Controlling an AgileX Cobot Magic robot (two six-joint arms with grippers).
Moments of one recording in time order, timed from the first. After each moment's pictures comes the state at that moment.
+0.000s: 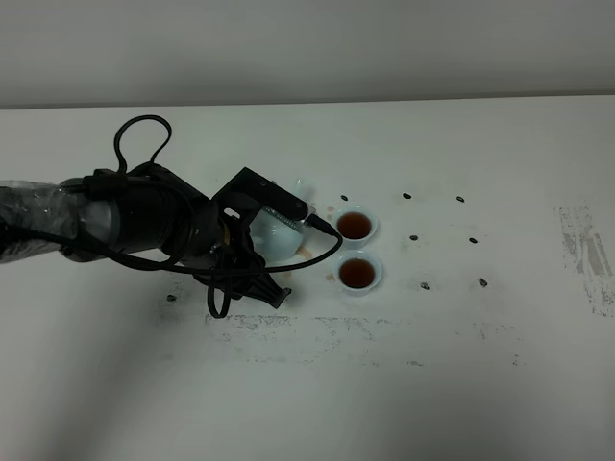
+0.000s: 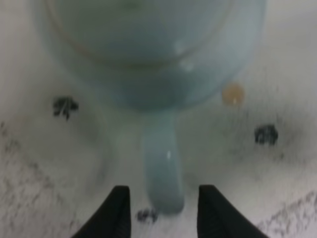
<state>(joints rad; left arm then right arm) -0.53 1.97 -1.14 0.14 0.37 -0.01 -0.07 -0.01 -0.50 0.07 1.07 -0.17</state>
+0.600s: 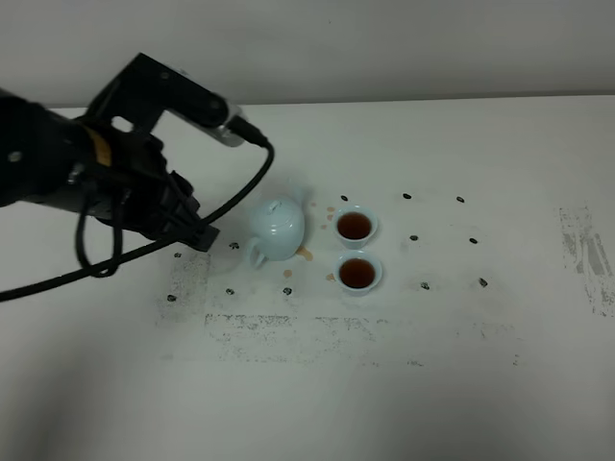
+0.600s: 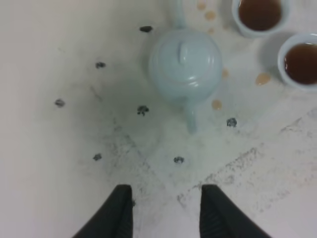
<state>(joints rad) -0.48 1.44 -1.09 0.02 0.62 0.15 -0.07 -0.01 -0.50 0.07 1.07 -0.17</state>
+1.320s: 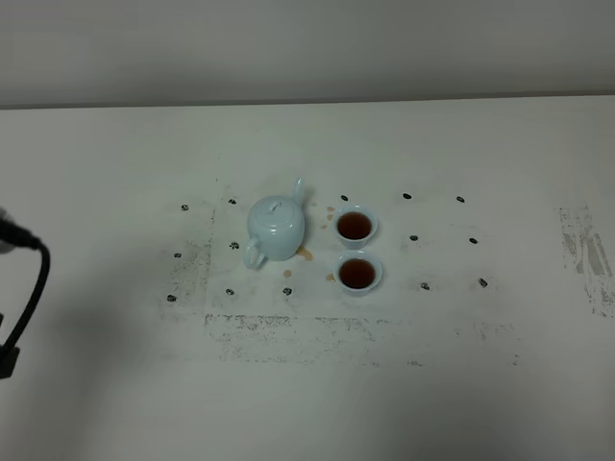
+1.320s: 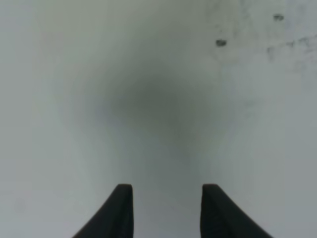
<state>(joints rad) -0.15 0.86 -0.69 0.01 0.82 0.16 -0.07 -0.01 -0.50 0.07 1.07 -0.17</state>
